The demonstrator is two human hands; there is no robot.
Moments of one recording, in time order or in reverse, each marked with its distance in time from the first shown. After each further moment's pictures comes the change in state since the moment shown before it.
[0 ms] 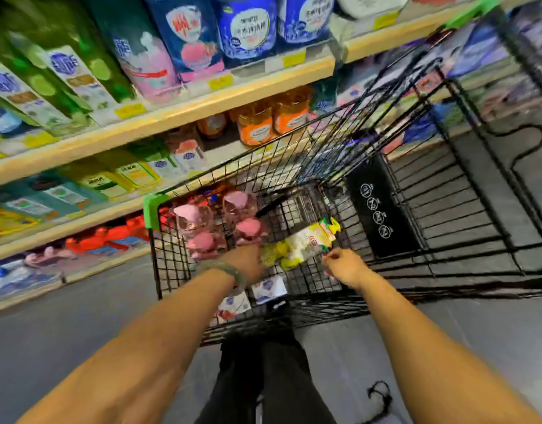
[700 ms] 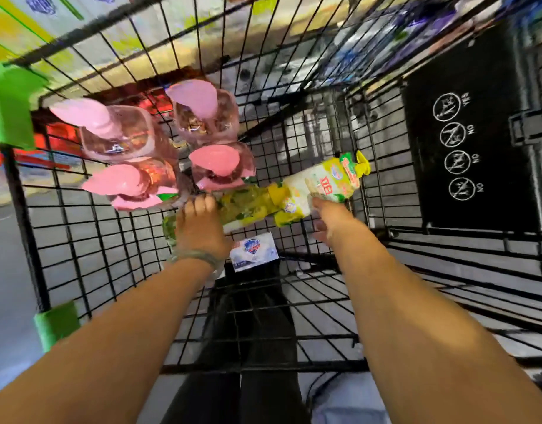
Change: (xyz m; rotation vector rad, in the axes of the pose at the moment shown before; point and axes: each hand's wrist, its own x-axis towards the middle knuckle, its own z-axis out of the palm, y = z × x) left_hand 0.170 -0.098 0.150 0.078 0.392 -0.367; right_hand 0.217 0.053 0.108 0.698 -0.024 0.488
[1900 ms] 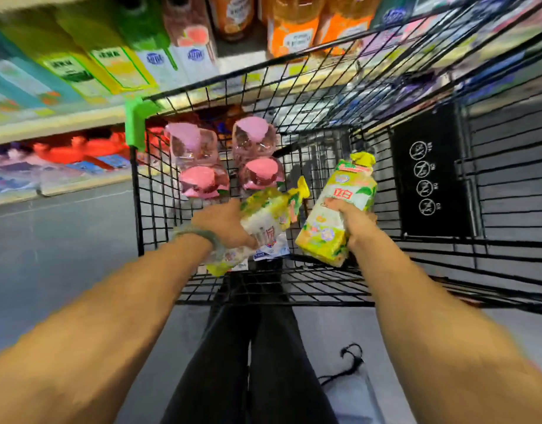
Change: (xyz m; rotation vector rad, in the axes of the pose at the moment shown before) left_hand -0.079 -0.029 -0.137 -0.184 -0.302 0.116; right_hand -0.149 -0.016 -0.025 0.289 0.063 -0.260
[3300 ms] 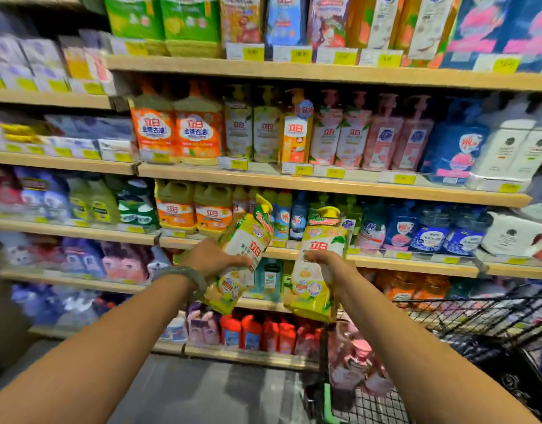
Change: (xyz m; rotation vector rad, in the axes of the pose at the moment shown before) left_hand -0.438 -0.323 -0.173 -0.759 0.908 -0.039; right_hand -0.388 -0.011 0.296 -0.144 -0.604 -0.689
